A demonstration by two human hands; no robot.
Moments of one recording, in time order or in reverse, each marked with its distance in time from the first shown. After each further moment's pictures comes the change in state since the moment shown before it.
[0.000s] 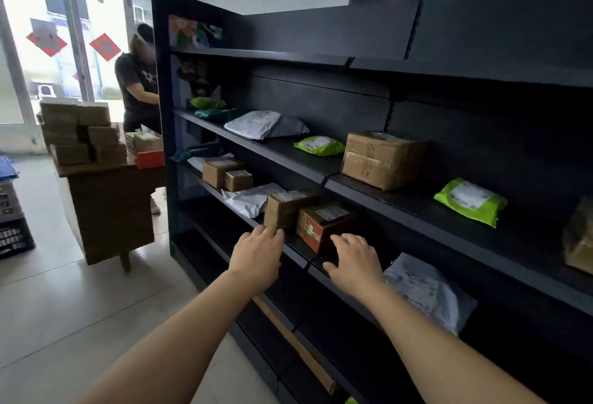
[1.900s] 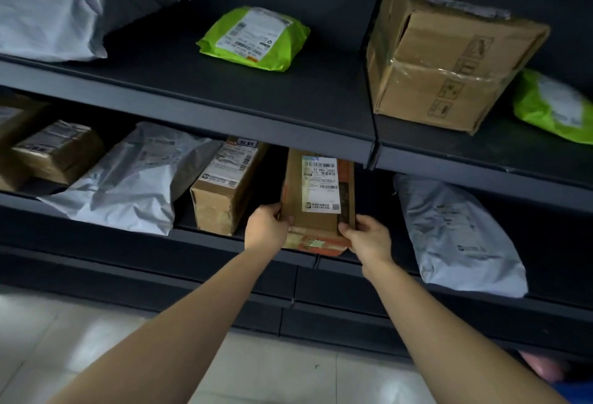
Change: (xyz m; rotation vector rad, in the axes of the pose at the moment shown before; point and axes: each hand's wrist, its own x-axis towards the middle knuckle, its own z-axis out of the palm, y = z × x) left_hand 0.343 -0.077 0.266 -1.048 -0.595 -0.021; right_hand 0.267 0.031 0.230 0.964 0.361 1.358
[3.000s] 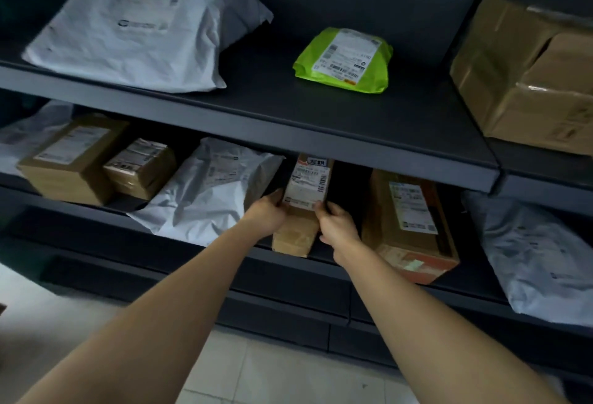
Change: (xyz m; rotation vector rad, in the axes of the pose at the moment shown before) left_hand 0.076 -0.058 -0.146 0.210 -0.203 -0.015; right_hand -0.060 -0.087 0.181 0.005 -0.272 -0.028
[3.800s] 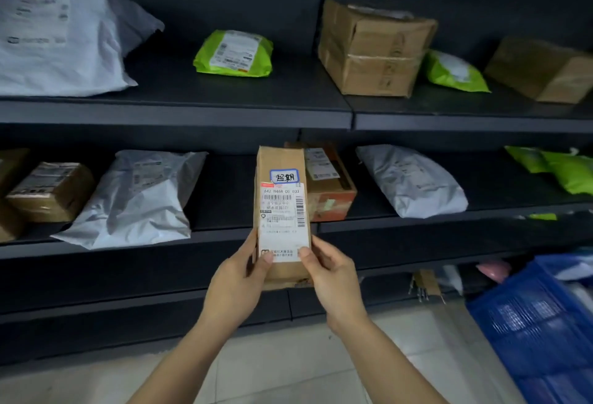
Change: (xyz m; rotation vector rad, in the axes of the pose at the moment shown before) left_hand -0.217 -0.007 0.049 -0.228 -0.085 0.346; right_hand -0.231 0.075 -0.056 0.319 0.238 -0.192
